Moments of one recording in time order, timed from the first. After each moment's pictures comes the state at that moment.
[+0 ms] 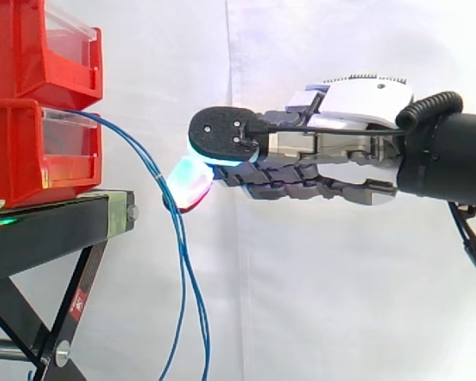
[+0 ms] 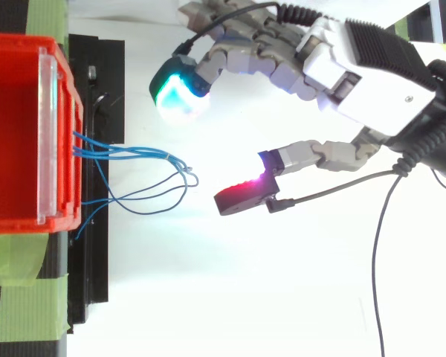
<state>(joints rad) 0.19 -1.94 -1.89 -2.24 -1.09 -0.94</state>
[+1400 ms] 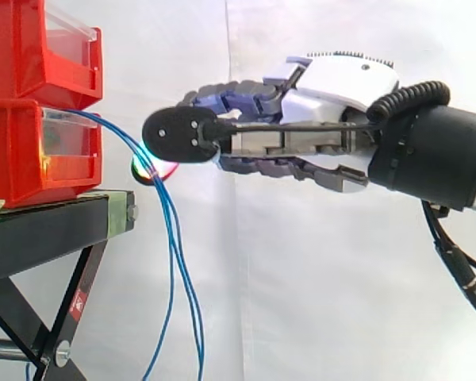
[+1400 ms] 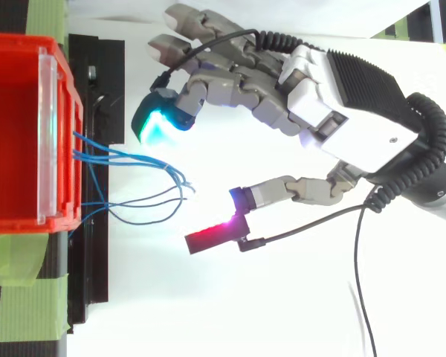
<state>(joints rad) 0.23 -1.99 -1.88 -2.06 -1.07 -1.03</state>
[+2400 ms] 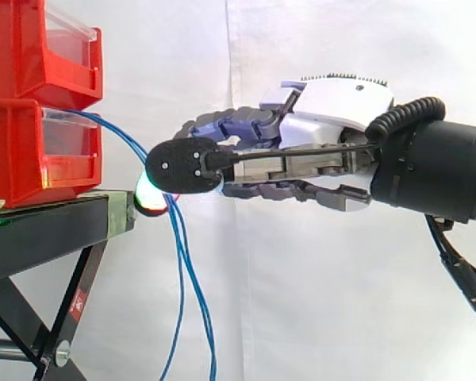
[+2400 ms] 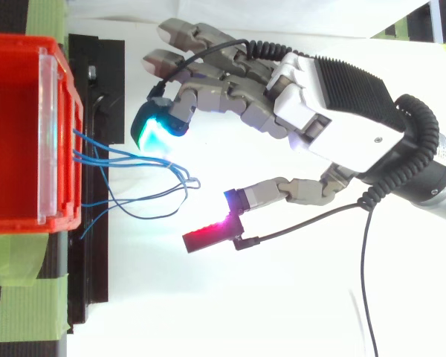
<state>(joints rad) 0.23 -1.99 -1.86 -2.16 -1.07 -0.98</state>
